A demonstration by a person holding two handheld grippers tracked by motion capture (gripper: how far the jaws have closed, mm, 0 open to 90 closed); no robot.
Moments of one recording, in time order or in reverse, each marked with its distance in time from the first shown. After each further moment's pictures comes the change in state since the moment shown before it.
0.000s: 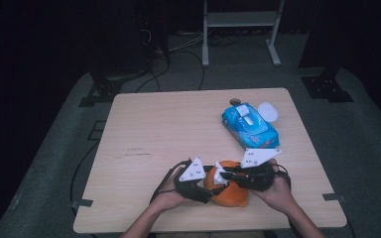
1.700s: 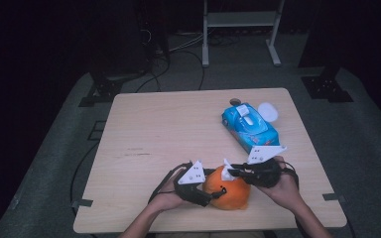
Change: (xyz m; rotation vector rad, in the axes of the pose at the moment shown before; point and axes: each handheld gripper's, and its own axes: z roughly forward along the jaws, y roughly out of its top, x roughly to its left) left arm 0.002 -0.003 0.000 -0.010 -0.067 -0.014; right arm -0.018 -0.012 -0.010 0.056 -0.052 0.018
